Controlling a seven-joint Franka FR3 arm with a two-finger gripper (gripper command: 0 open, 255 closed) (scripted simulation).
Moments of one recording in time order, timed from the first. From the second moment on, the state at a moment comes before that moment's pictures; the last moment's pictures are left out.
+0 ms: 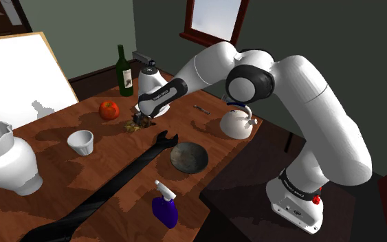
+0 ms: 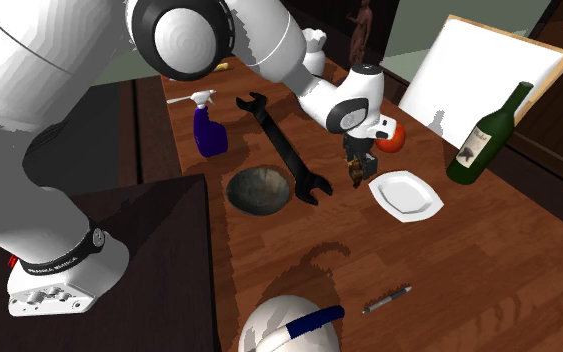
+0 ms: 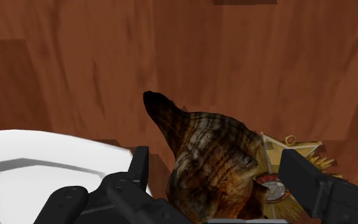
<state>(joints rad) 0.30 0.96 -0.09 -1.43 0.04 2.54 0.13</state>
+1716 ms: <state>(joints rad) 0.31 0.87 -0.09 -1.46 0.03 2.49 0.12</state>
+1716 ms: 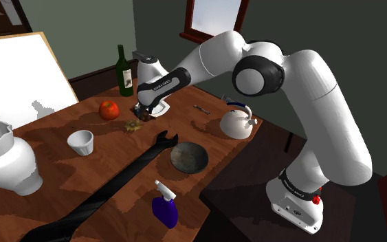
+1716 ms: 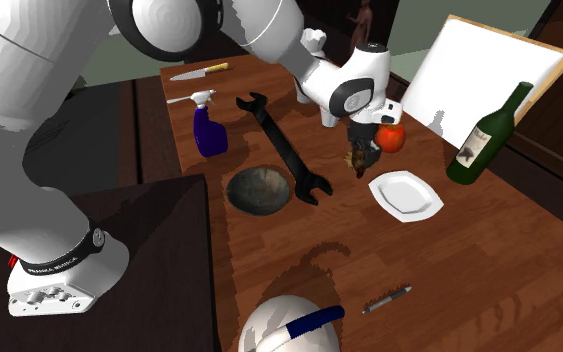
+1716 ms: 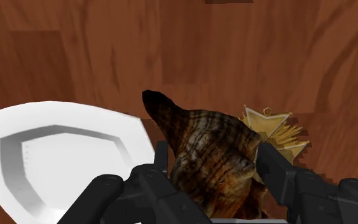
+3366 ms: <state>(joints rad) 0.39 0.39 -0.12 -2.07 -0.02 2.62 0.20</state>
